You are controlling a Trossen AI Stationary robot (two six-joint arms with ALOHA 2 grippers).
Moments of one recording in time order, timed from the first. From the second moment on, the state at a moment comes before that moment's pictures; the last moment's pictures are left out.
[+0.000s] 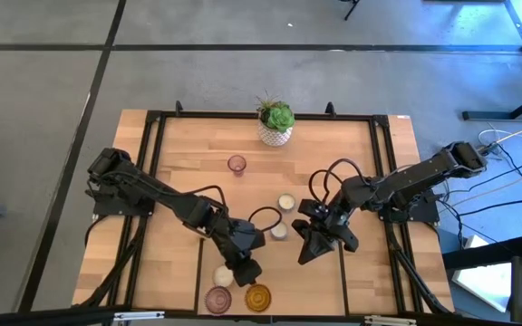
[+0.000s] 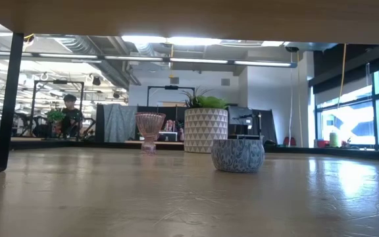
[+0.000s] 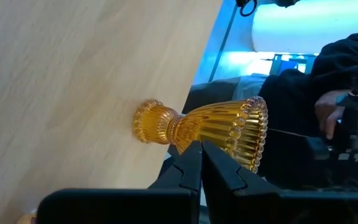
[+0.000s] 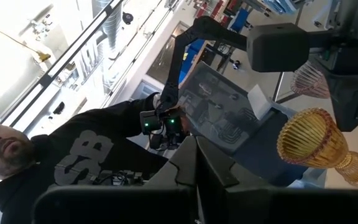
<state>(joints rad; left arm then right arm) -0.41 1.72 1.46 -0.36 0.40 -1.26 0.37 1.39 0.99 0.50 -0.55 1.10</state>
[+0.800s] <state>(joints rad) -0.41 1.72 1.46 -0.36 0.43 -1.27 0.37 1.39 0.99 0.50 -0.55 1.09</state>
